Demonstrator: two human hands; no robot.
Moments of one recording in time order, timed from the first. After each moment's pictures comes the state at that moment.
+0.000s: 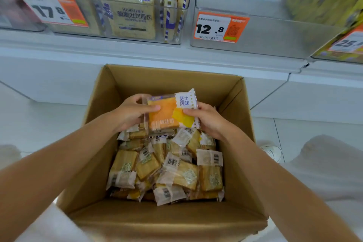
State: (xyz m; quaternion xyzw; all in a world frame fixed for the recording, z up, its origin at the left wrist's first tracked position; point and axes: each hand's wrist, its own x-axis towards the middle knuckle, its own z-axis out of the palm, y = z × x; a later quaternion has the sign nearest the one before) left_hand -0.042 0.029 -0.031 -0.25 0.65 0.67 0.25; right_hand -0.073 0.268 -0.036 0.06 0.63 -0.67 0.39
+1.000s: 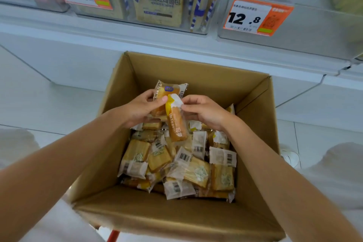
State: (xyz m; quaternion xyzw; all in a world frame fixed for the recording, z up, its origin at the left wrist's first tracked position) left_hand -0.023 0.005 -0.050 -0.22 0.66 0.67 0.26; right_hand -0.082 0.220 -0.047 -0.09 0.66 -0.61 0.44
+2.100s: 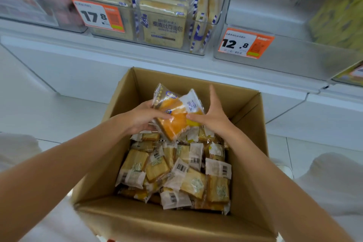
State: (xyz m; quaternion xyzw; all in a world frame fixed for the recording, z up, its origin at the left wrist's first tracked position) left_hand -0.022 0.015 -0.021 -0.21 0.65 0.69 0.25; right_hand -0.083 0.239 -0.020 -0.07 0.85 -0.46 0.25
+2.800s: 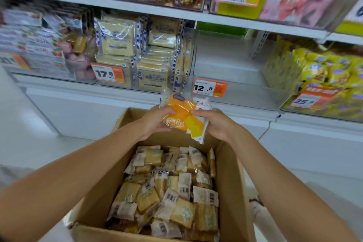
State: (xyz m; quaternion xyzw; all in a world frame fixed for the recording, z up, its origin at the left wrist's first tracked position) left_hand -0.030 0.074 0.107 -0.14 0.68 0.70 0.13; right_hand -0.091 0.270 0.107 -0.01 0.62 -0.71 0.33
